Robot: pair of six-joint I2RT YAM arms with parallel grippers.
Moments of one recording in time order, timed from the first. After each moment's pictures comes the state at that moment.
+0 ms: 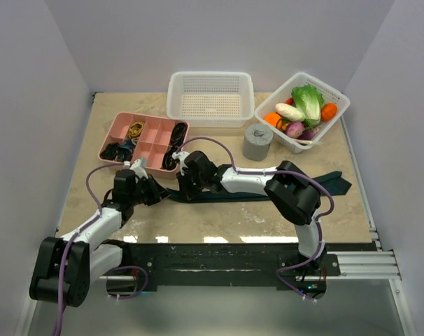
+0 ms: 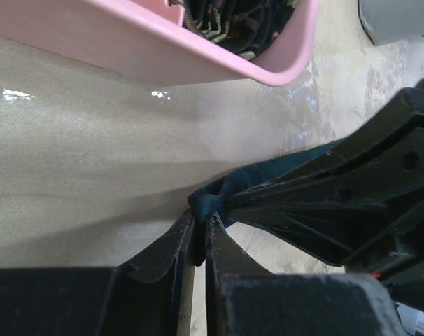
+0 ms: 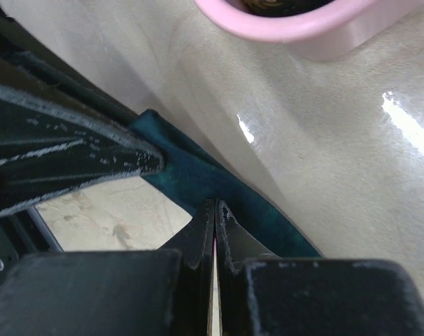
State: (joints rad) left arm -0.14 1.07 0.27 0.13 0.42 -0.62; right arm 0.95 1.99 1.27 -0.05 -0.22 0.36
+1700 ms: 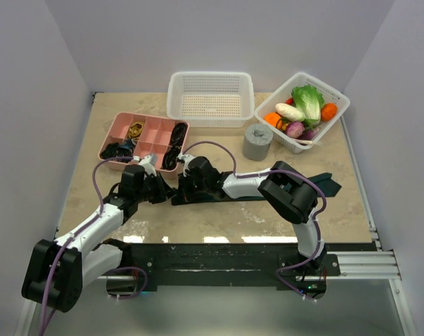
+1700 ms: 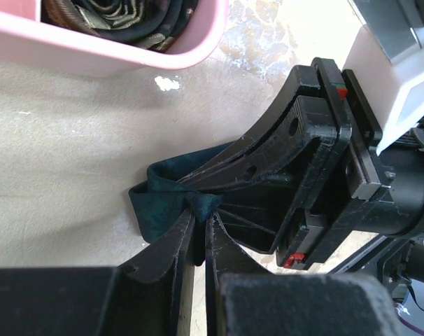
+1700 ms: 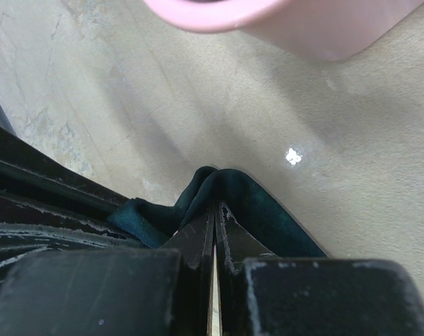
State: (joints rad) left arm -0.29 1.03 0.38 -0.04 0.33 -0.58; right arm 0.95 2.04 1.17 0.22 -0.26 0.56
